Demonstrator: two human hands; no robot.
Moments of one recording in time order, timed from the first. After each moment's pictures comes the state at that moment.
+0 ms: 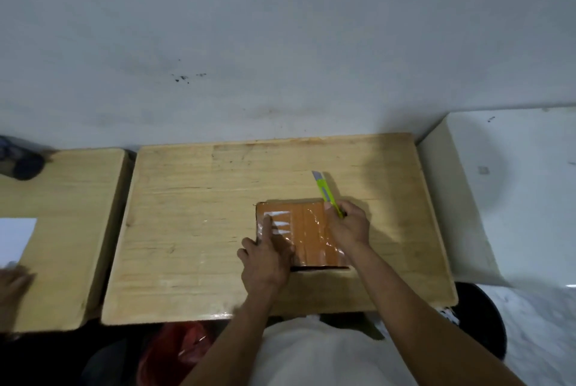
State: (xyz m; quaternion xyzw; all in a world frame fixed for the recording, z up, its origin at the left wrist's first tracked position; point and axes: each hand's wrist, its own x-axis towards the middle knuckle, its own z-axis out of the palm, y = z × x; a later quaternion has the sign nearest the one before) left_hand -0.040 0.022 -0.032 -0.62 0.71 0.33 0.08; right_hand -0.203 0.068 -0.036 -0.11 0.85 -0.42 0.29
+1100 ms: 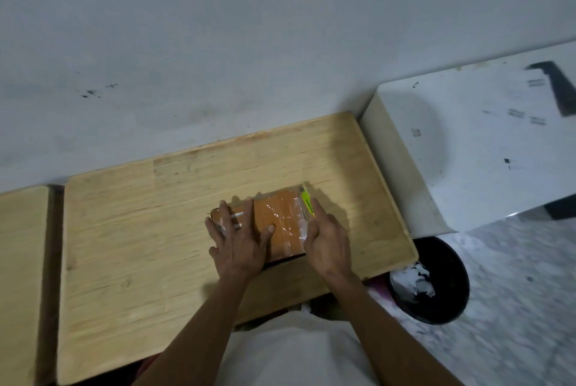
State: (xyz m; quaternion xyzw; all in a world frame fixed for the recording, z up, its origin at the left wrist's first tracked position) left_hand -0.066 0.005 -0.055 -0.48 0.83 0.27 0.12; right_hand -0.175 0.134 -0.006 -0.23 0.90 -0.32 0.19
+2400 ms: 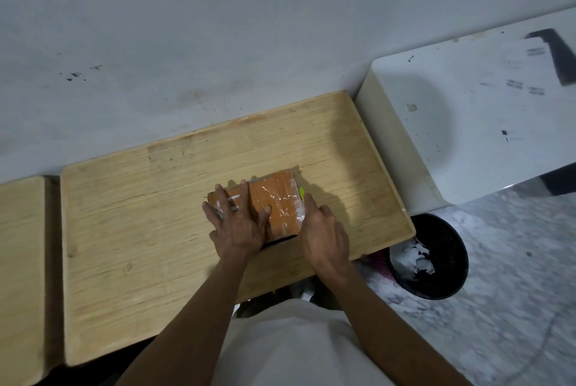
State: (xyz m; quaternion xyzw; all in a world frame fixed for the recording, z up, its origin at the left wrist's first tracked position) left_hand -0.068 0.010 -0.053 -0.49 0.82 0.26 0.12; right_hand -0.152 0.142 0.010 -0.23 0.93 -0.17 0.22
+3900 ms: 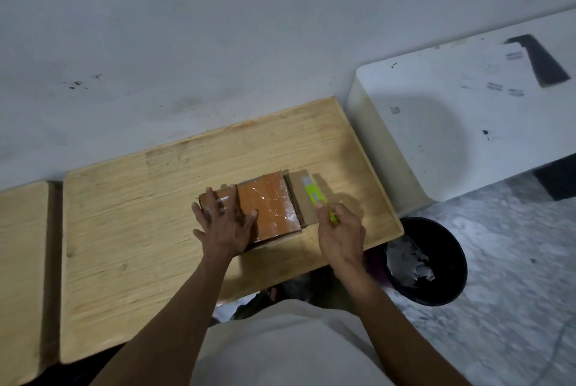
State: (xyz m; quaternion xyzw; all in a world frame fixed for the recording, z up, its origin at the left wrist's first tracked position) left_hand -0.056 0.008 -0.053 -0.47 0.82 0.29 0.13; right_hand -0.170 0.194 0.018 -0.03 0.87 -0.45 0.21
